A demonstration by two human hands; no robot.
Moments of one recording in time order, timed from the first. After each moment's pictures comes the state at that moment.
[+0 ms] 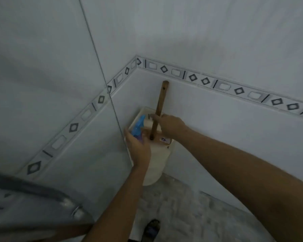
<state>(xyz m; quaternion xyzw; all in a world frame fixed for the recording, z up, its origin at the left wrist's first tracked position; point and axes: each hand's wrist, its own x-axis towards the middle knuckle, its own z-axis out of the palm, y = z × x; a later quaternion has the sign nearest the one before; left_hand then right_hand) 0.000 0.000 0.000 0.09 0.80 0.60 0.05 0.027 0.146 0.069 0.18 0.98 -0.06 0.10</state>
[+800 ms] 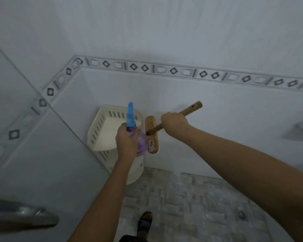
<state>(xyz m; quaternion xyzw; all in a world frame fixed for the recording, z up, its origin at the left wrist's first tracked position) 0.079 0.024 0.025 0.31 0.77 0.55 0.10 0.198 0.160 0.108 0.37 0.91 0.02 0.16</state>
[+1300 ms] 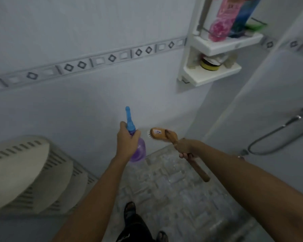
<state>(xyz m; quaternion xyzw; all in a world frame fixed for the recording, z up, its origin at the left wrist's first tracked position) 0.344 0.101 0.019 0.55 0.64 0.42 0.34 0.593 0.104 0.008 0.75 0.40 -0.52 0.09</state>
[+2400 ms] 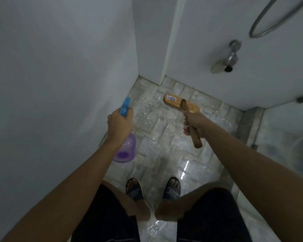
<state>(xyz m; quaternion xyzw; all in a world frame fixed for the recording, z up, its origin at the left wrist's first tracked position) 0.542 0.252 -0.417 0.68 0.56 0.13 0.45 0.759 0.090 -0.421 0.76 -0.13 -0.52 -0.38</state>
